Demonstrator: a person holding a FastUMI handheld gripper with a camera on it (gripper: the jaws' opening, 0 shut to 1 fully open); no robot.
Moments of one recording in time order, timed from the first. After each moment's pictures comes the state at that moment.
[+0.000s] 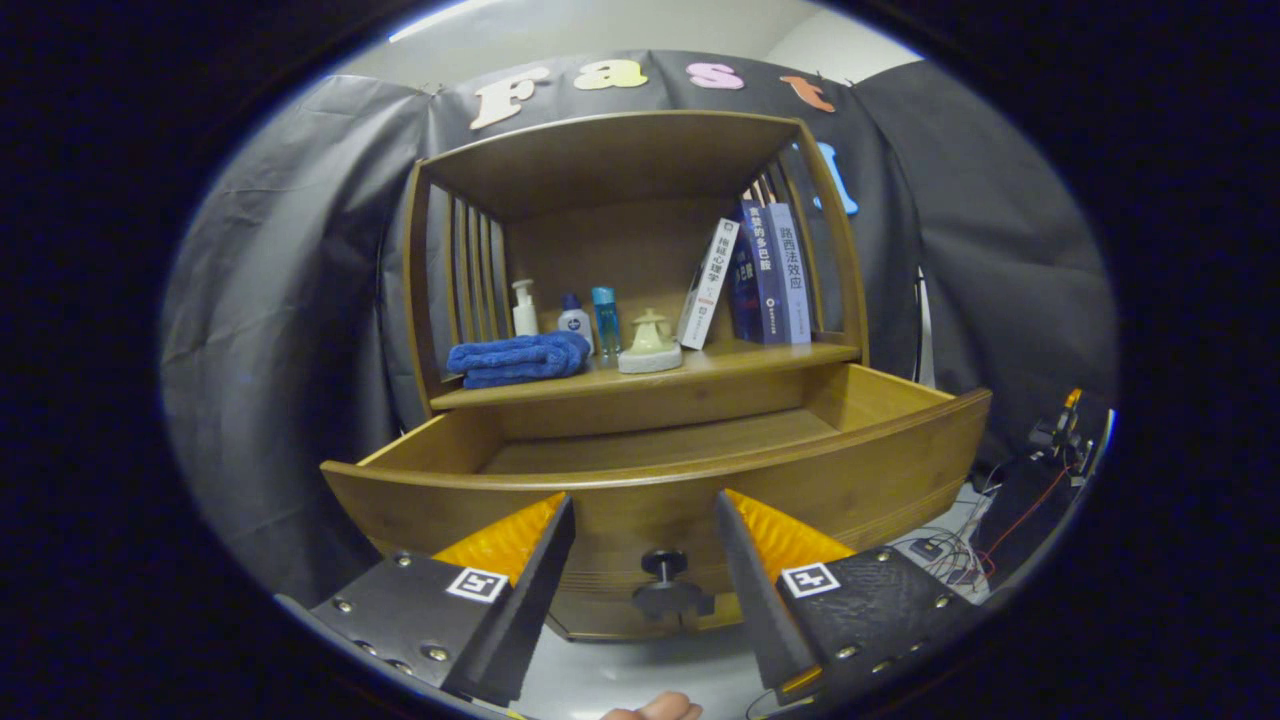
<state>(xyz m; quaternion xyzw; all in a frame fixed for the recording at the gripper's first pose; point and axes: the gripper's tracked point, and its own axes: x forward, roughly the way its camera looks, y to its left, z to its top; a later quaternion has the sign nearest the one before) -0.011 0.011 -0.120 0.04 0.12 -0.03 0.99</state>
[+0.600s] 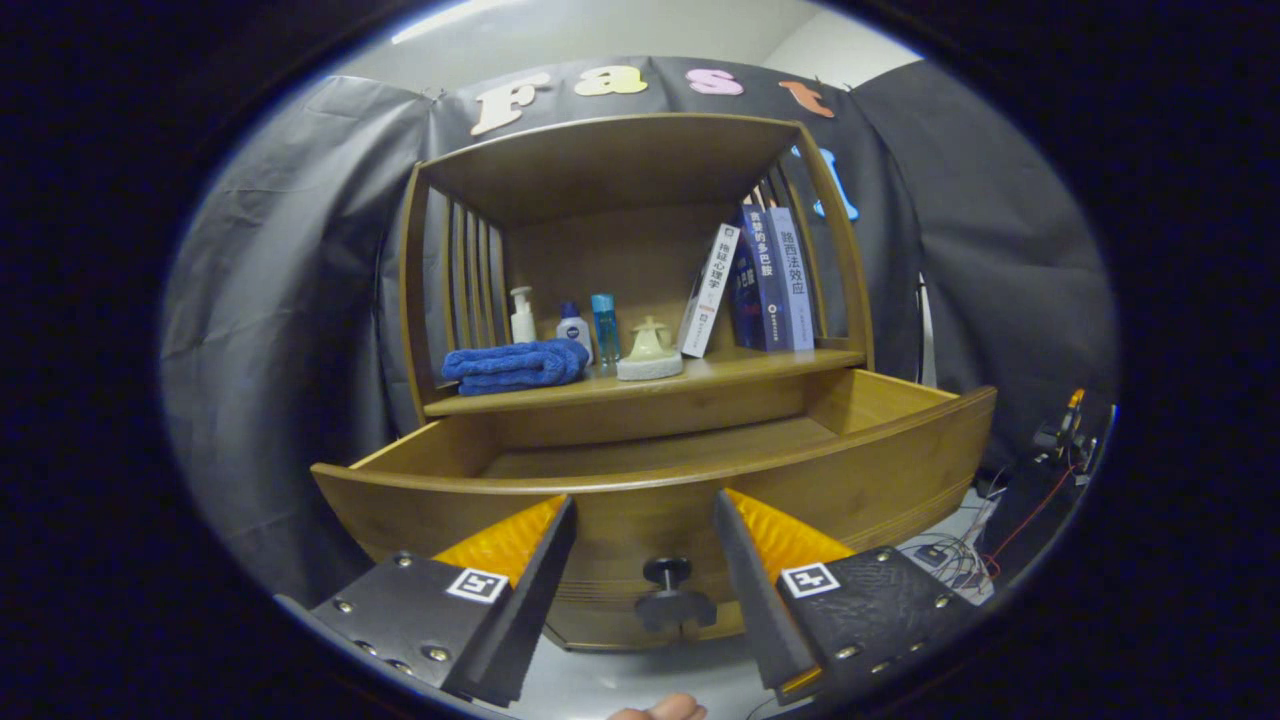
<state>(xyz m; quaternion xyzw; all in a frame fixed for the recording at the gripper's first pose) 0.005 0.010 -0.123 0.04 0.10 -0.03 0.99</state>
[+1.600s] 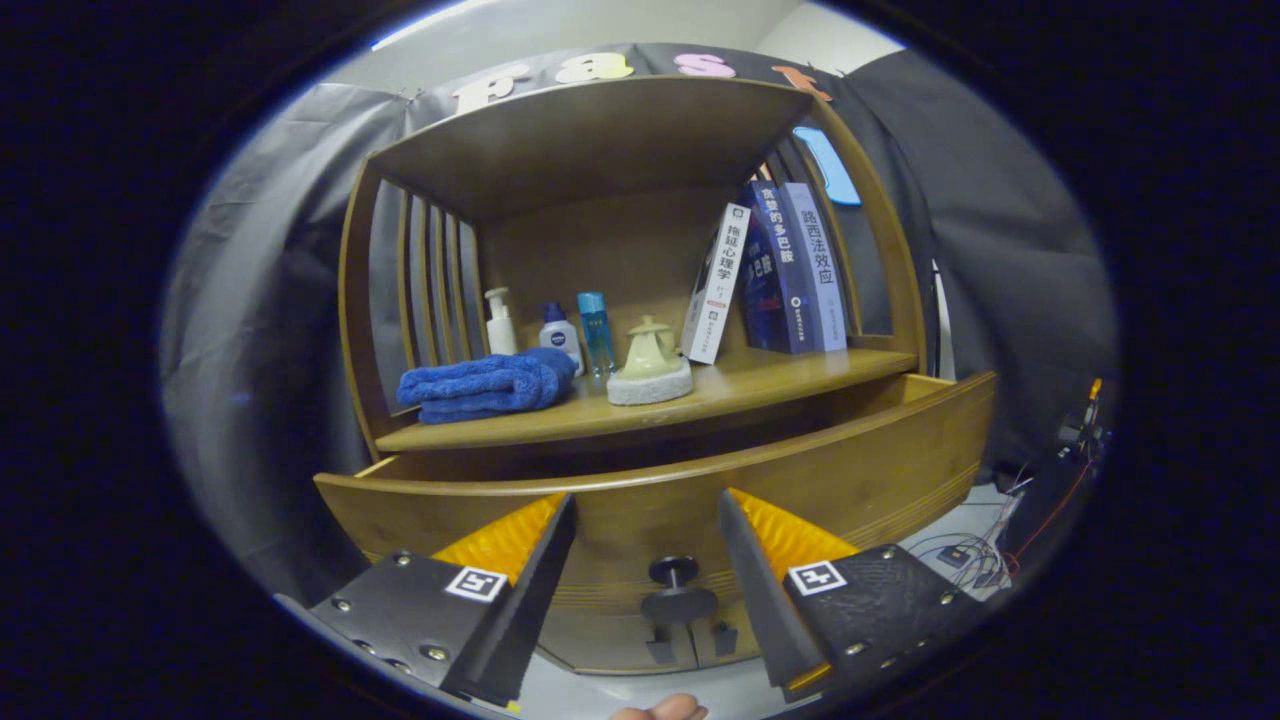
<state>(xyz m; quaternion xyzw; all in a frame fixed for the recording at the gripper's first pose) 0.107 0.012 -0.132 0.07 0.10 -0.03 0.99</state>
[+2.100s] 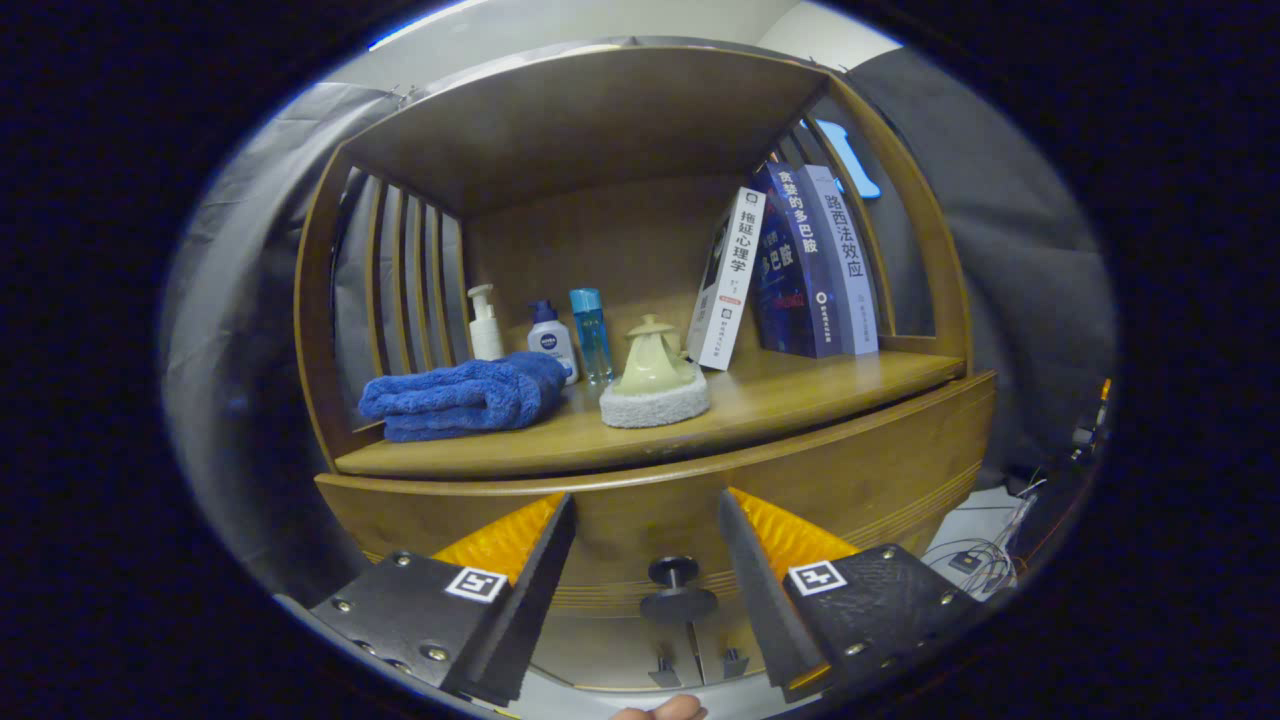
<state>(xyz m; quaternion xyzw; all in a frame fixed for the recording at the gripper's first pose) 0.167 0.013 -0.139 0.07 0.10 -0.03 0.99</state>
